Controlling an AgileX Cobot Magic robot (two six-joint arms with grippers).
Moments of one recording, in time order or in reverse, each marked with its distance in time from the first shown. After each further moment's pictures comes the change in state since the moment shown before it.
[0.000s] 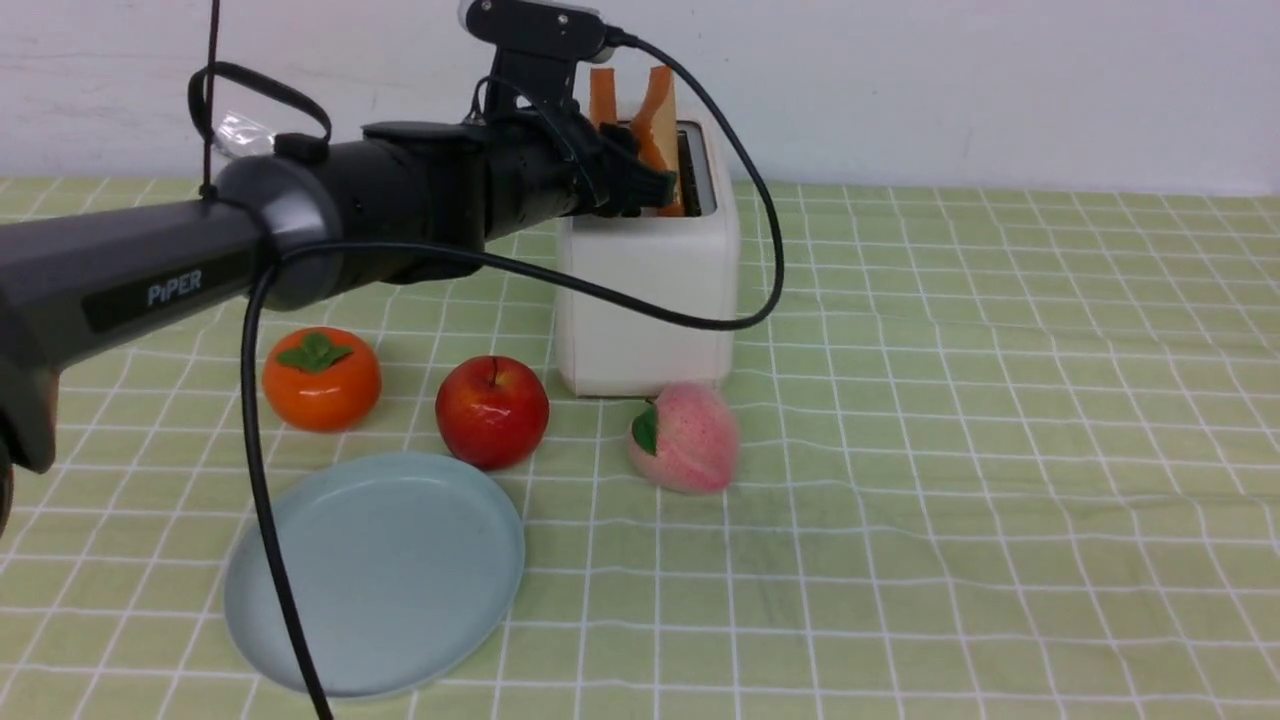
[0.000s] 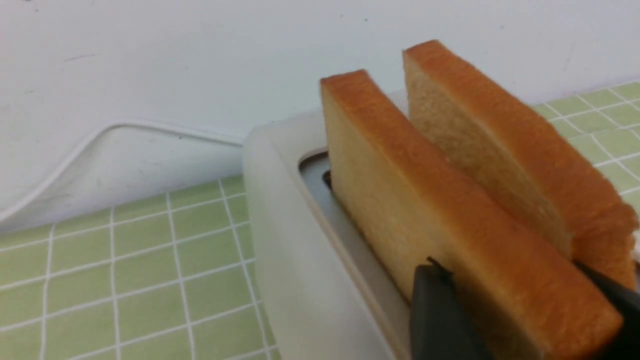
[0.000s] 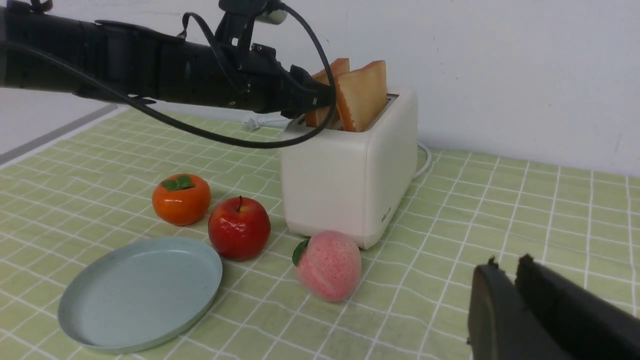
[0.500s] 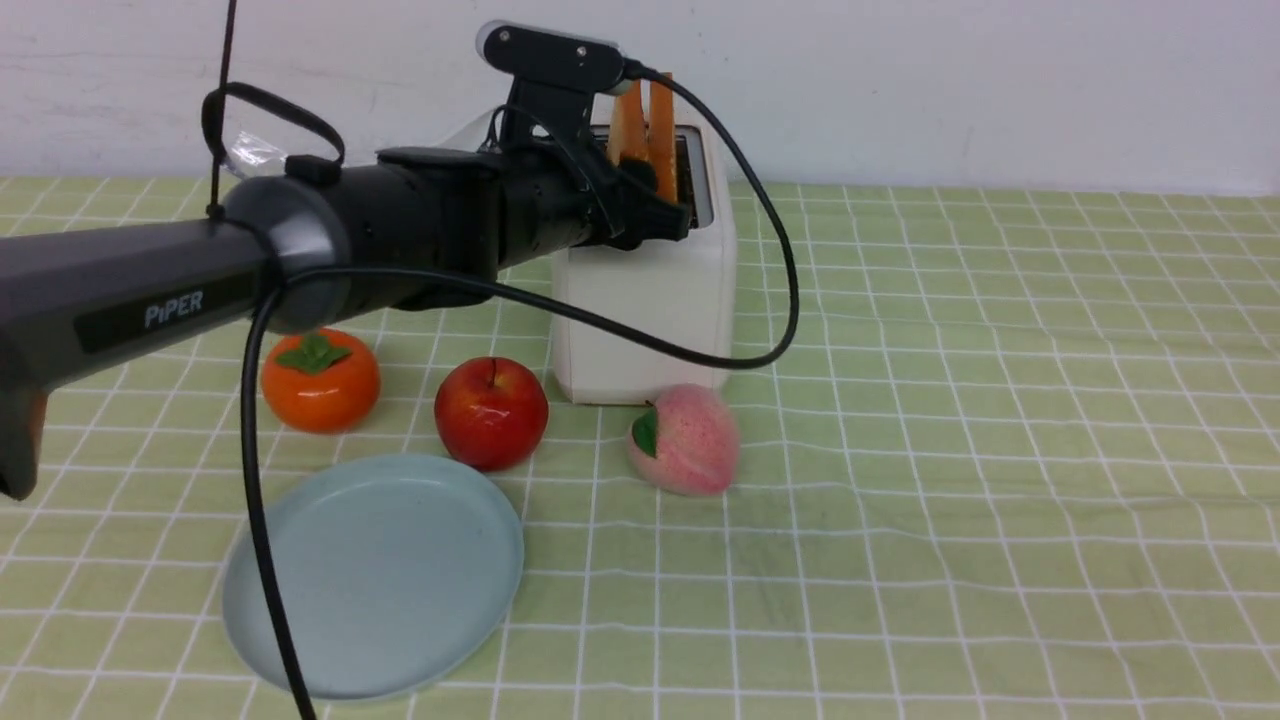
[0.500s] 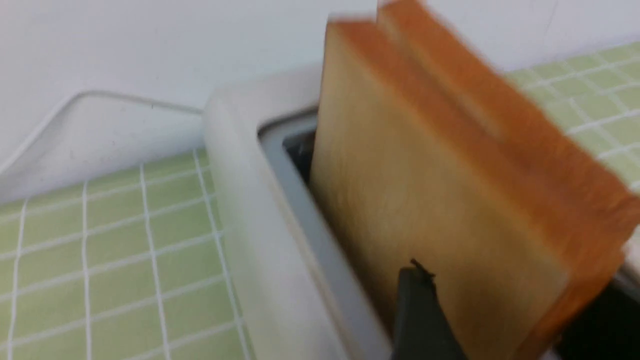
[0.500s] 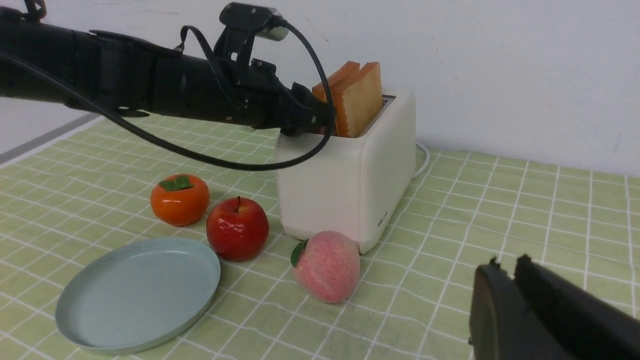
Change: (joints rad) right arm 0.000 0.000 0.000 0.000 0.000 0.000; left arm -0.047 -0.038 0.050 0.003 -0.008 0.001
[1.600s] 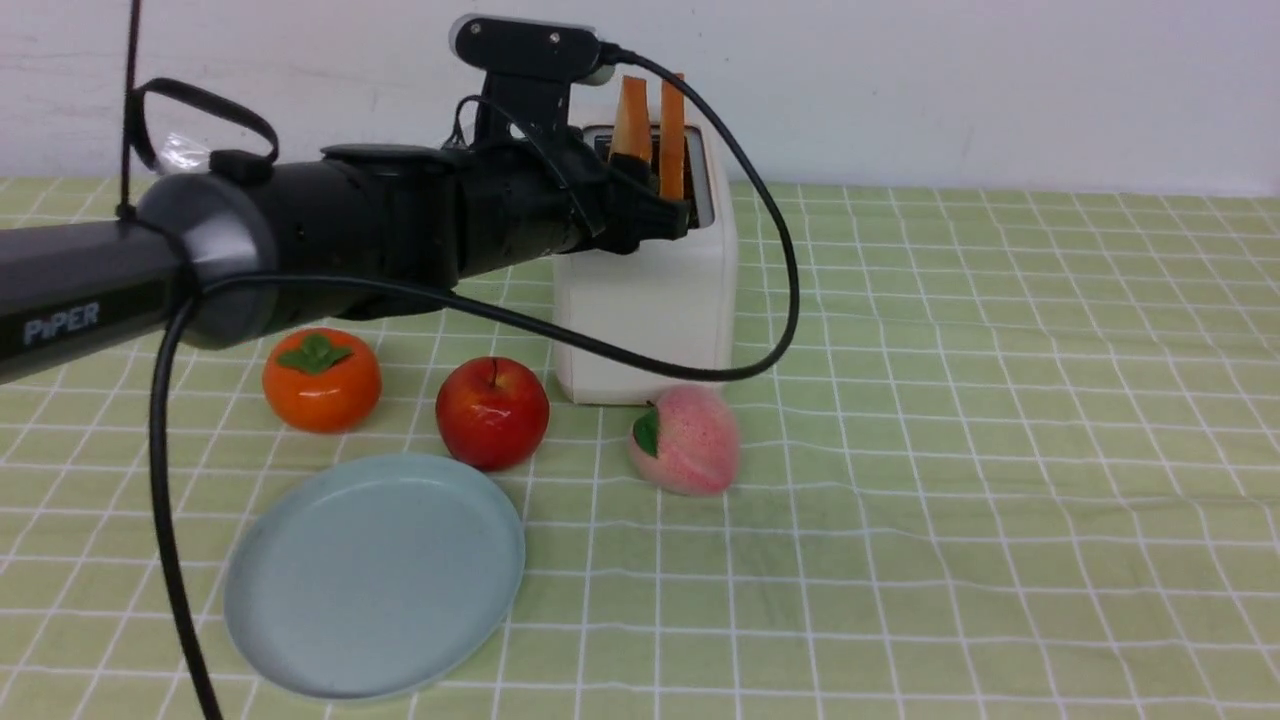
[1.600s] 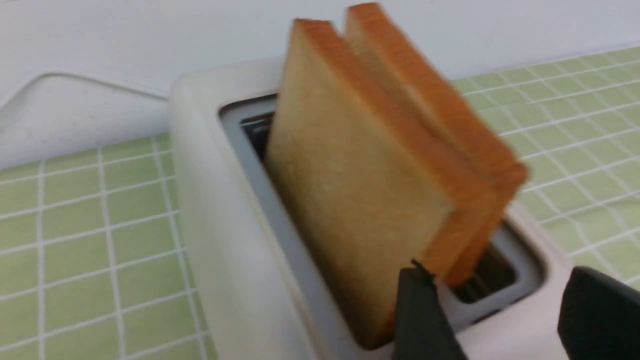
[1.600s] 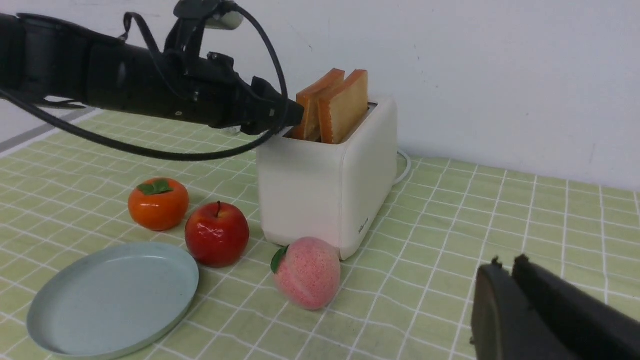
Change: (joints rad) right arm 0.000 0.000 0.000 -0.030 -0.030 0.000; left arm -0.002 -0.127 0.149 -0.052 0.085 -0.020
